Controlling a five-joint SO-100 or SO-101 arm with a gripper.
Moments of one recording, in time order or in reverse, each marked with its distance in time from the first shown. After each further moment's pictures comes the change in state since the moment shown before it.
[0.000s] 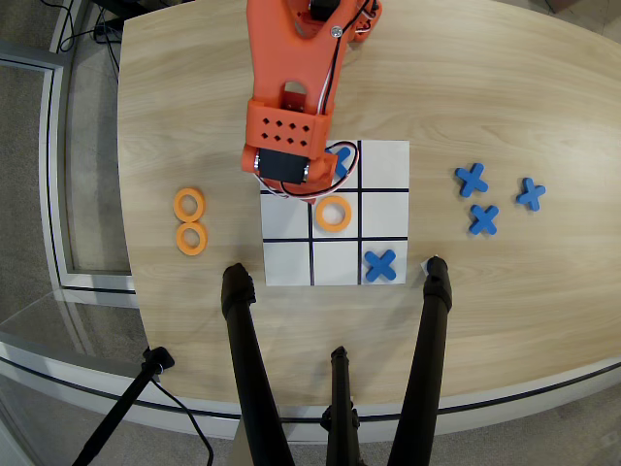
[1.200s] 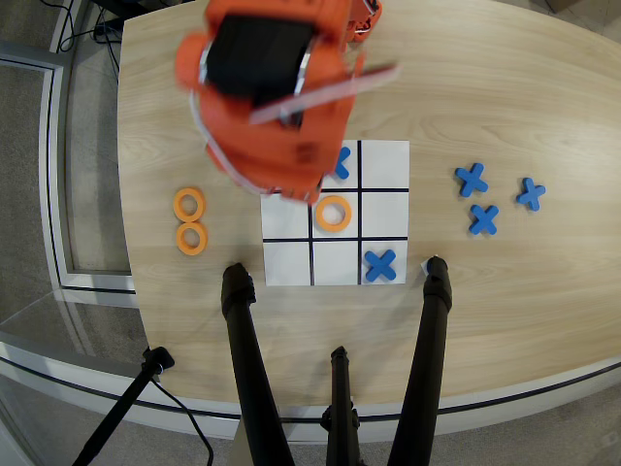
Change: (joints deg) arm -0.3 25.4 -24.8 32.5 -8.7
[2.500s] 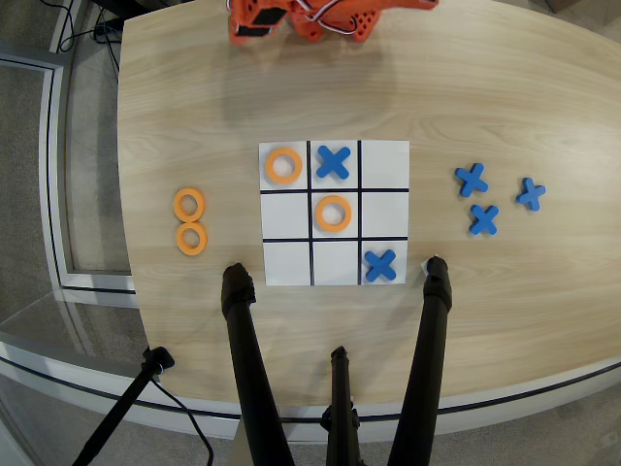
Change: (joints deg) arm 74.7 77.9 86.7 -12.9 -0.1
